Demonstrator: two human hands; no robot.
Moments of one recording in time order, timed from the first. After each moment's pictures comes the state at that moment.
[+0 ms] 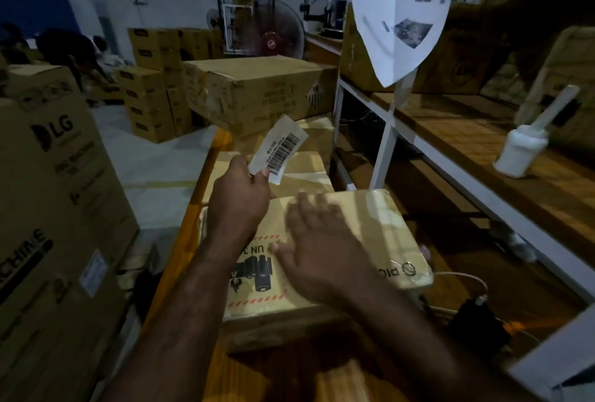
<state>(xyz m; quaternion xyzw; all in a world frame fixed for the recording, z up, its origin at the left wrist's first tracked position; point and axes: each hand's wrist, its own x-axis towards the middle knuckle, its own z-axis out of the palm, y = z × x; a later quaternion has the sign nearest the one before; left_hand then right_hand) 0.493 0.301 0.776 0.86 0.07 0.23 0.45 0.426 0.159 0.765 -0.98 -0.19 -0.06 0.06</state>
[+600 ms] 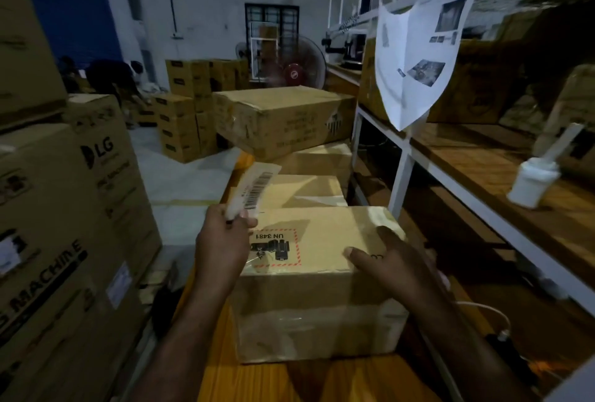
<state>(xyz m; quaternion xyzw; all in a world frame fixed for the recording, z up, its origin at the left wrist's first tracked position) 0.446 0.338 0.760 0.75 0.14 0.24 0.60 0.432 0.092 0.773 -0.96 0.09 -0.02 0.25</state>
